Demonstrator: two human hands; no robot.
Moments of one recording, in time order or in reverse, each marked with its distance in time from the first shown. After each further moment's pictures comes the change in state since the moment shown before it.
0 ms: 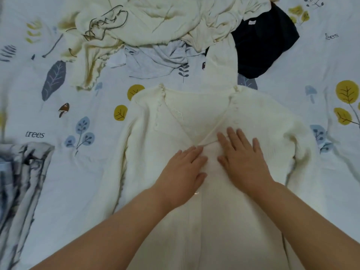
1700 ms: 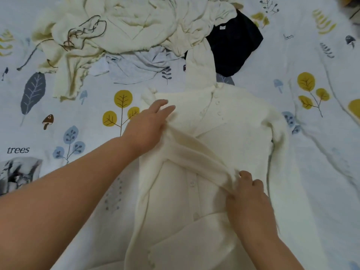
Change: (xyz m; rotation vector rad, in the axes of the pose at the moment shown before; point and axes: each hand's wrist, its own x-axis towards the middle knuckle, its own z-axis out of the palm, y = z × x) left_hand 0.037 -0.062 -0.073 0.124 0.183 -0.001; right_hand -0.116 -0.063 -0.012 0.418 0.026 0.622
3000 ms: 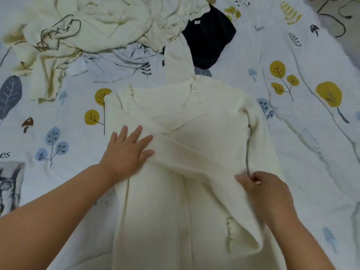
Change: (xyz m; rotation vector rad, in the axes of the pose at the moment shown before) left_hand -0.057 -0.001 0.028 0.249 -0.432 -0.100; right_hand 0.004 0.067 -0.021 0.326 0.034 0.135
